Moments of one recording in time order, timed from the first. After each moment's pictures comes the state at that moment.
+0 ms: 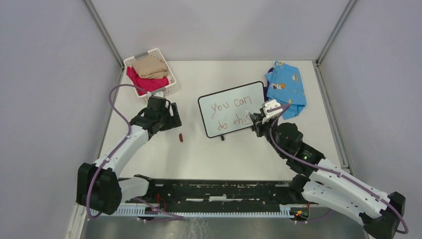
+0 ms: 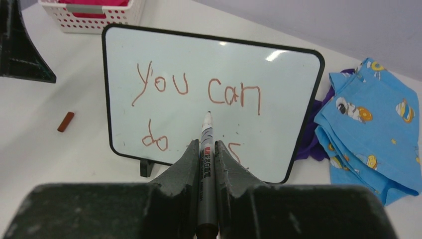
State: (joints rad) left arm -0.28 1.19 0.81 -0.49 -0.10 -0.46; right arm 0.85 0.72 0.60 -0.02 0.40 0.00
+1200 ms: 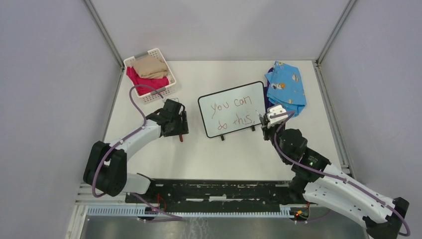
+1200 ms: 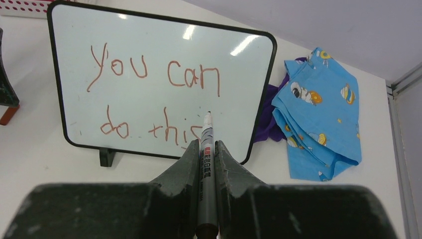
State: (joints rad) left arm -0.41 1.35 0.80 -0.47 -0.14 -0.48; right arm 0.89 0.64 0.60 -0.09 0.56 -0.08
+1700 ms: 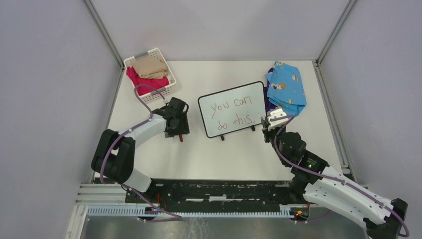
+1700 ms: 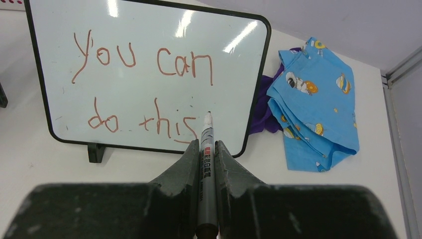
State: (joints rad) left arm -0.41 1.51 0.88 -0.53 -0.17 -0.54; right arm 0.89 0.60 0.51 -0.06 0.59 -0.08
